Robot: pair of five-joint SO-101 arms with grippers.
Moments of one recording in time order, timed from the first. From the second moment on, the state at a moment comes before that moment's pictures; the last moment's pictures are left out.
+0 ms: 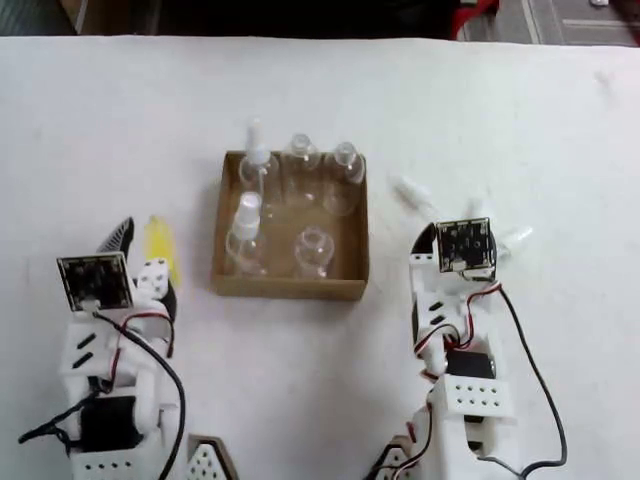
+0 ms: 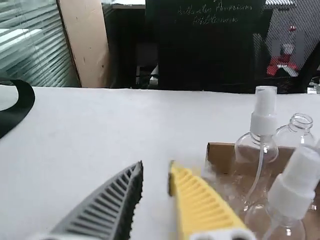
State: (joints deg) left arm -11.3 -103.7 84.0 44.0 1.0; right arm 0.8 -60.4 89.7 1.3 13.3
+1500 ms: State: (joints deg) left arm -4.8 -104.0 94.2 34.0 -7.0; right arm 1.5 -60.4 89.7 1.7 15.9
